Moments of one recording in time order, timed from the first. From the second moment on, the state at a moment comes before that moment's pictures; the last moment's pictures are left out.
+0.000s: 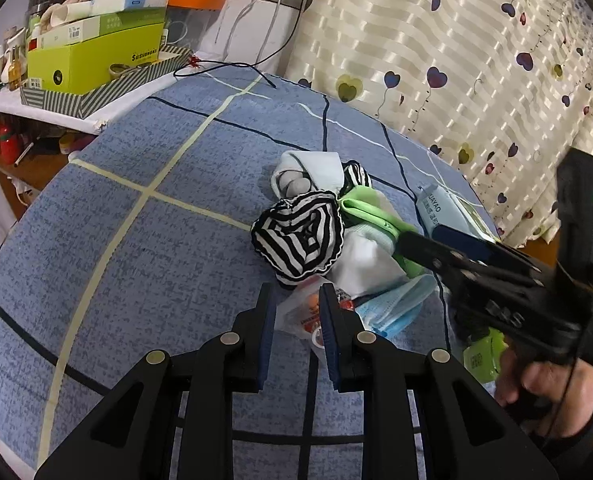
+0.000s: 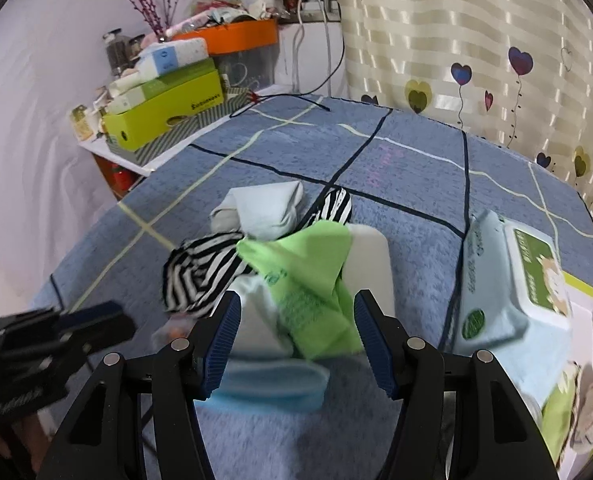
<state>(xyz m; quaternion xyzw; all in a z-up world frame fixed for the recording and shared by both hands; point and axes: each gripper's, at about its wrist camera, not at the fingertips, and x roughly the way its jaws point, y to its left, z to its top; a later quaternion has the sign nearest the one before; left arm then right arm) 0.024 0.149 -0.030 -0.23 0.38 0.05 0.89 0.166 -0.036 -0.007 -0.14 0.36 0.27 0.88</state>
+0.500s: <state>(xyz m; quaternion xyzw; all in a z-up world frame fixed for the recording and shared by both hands) 0.036 0.150 -0.046 -0.27 0.39 0.02 0.88 0.187 -0.043 -0.010 -0.12 0.38 0.26 0.88</state>
